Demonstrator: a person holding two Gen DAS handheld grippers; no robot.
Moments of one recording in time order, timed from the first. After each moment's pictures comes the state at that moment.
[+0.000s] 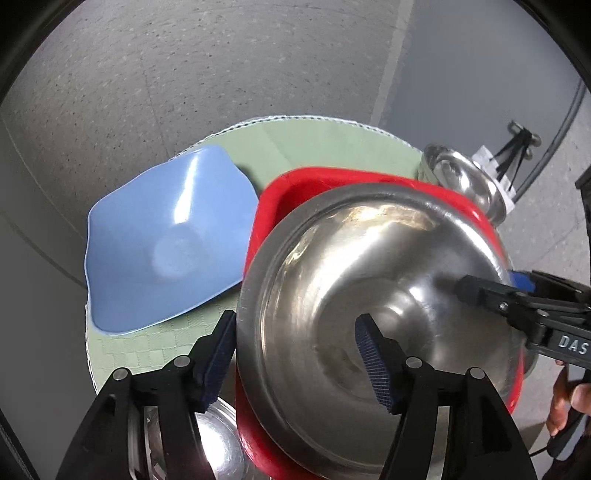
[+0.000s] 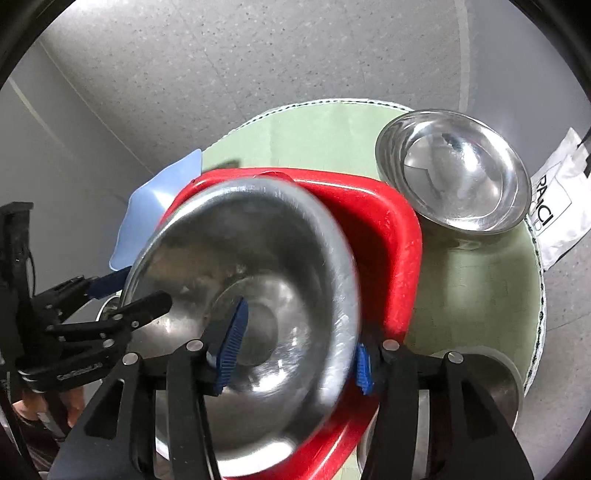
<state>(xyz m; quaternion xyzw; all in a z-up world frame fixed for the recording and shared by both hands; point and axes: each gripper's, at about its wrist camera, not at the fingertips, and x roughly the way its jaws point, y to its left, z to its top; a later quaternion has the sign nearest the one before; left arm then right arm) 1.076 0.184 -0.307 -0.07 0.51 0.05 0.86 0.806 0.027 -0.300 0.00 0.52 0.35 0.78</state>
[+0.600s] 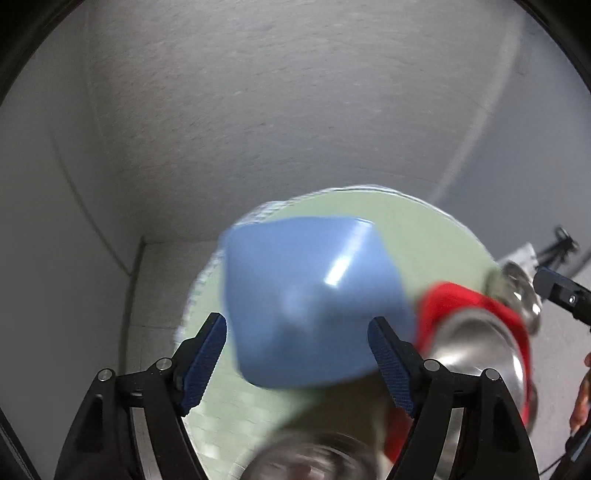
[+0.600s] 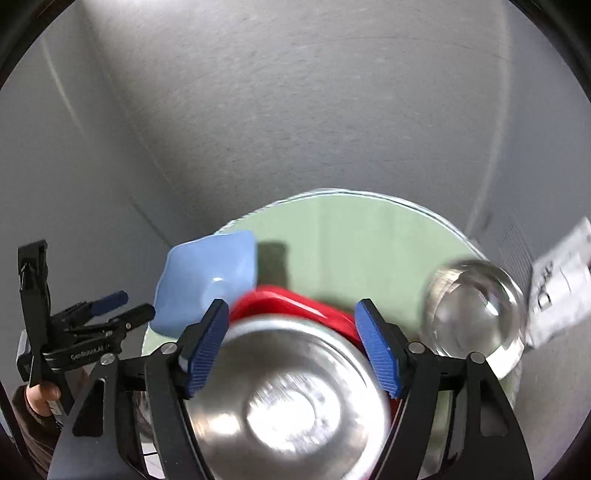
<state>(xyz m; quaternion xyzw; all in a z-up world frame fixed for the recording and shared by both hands) 1.037 0.335 -0.264 -0.17 0.45 0.17 0.86 0.835 0.111 -0.209 -0.05 0.45 0.40 0.80</state>
